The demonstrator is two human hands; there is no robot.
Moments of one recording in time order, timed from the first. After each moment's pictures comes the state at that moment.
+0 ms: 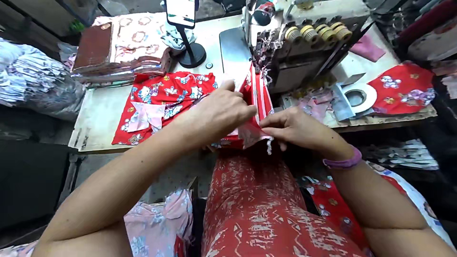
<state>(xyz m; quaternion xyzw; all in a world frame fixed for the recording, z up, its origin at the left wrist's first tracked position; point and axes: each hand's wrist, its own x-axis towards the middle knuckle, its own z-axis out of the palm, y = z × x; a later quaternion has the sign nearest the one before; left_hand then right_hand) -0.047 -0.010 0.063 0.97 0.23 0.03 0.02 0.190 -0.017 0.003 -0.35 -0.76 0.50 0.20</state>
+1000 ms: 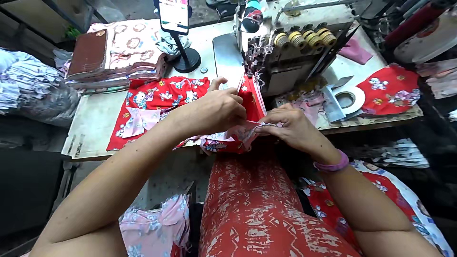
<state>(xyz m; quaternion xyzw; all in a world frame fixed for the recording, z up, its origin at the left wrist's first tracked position) -0.051 0.013 0.056 0.96 0.25 0.07 0.13 0.197 -0.015 -0.025 -0.34 -0.83 0.27 0.35</state>
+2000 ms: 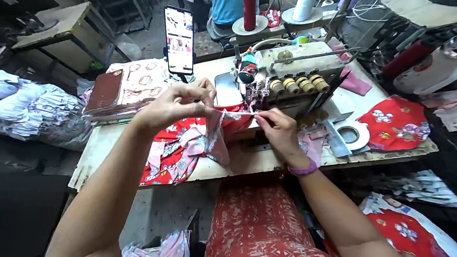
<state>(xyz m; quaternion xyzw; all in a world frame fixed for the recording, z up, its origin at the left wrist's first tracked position) -0.106 0.074 0.103 0.82 0.28 0.28 0.41 0.164 0.059 -0.050 -0.45 -0.72 0.14 0.51</state>
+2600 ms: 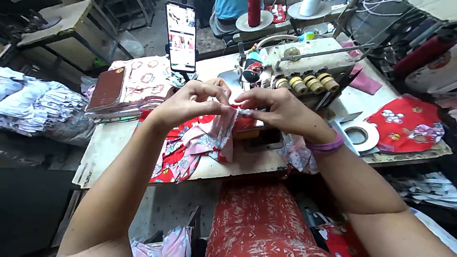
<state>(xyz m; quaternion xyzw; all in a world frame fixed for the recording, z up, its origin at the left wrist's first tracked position) -0.090 0.085 0.095 0.82 0.27 0.28 0.43 0.163 0.094 0.038 -0.19 -0.84 0.34 0.38</state>
